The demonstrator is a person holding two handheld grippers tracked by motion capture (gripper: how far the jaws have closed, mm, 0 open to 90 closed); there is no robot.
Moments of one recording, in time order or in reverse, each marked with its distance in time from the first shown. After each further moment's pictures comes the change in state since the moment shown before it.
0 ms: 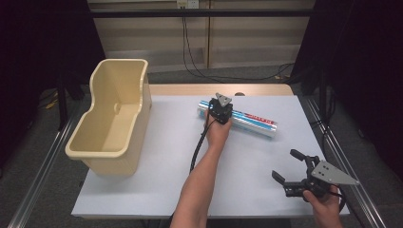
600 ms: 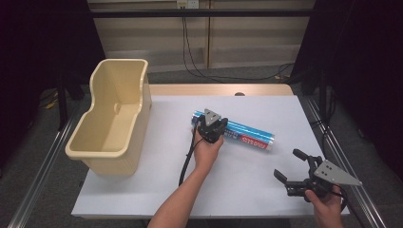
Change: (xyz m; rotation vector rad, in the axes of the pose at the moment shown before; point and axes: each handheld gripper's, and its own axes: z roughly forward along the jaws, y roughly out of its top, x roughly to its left) left arm -0.005 -0.026 -0.075 -0.071 -0.084 -0.038; right arm -0.003 0.001 -0.004 -0.010 -0.026 0.016
